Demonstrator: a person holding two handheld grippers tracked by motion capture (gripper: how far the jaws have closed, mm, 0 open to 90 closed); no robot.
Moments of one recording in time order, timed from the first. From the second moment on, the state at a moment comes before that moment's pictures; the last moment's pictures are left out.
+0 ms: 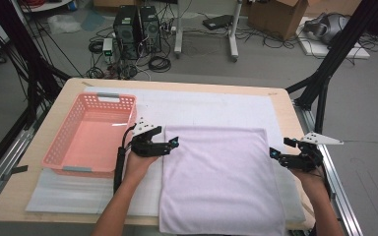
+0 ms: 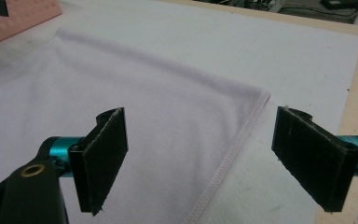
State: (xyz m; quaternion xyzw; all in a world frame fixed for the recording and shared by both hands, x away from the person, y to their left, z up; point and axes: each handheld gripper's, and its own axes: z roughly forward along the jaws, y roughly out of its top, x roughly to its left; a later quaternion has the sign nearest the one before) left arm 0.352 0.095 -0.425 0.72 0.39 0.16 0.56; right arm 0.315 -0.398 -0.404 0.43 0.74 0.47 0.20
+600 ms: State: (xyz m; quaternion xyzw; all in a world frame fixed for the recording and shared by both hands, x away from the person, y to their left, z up) left arm 0.361 0.091 -0.421 0.72 0.40 0.16 0.54; right arm 0.328 -0.392 -0.408 0.44 0.75 0.45 0.19
